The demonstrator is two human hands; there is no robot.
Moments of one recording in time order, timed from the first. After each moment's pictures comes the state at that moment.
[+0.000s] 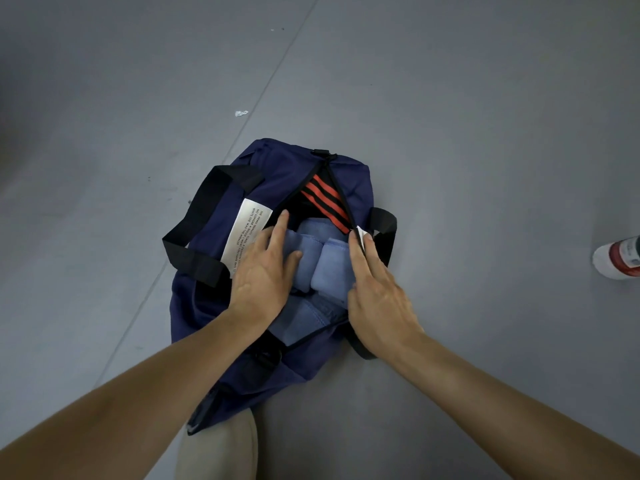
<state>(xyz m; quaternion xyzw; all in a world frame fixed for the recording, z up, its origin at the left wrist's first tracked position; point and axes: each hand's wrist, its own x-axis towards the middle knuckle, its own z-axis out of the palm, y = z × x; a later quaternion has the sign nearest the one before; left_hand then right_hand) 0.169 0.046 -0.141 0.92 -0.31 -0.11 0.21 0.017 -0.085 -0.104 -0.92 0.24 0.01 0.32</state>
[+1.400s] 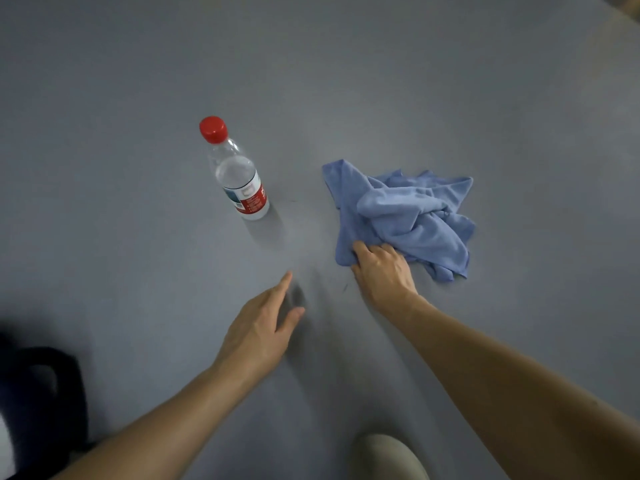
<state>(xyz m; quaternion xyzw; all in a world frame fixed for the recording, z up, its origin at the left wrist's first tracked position) -0.194 -0.222 -0.139 0.72 -0.60 -0.34 0.06 -0.408 -0.325 -0.201 -0.79 0.59 -0.07 0.13</state>
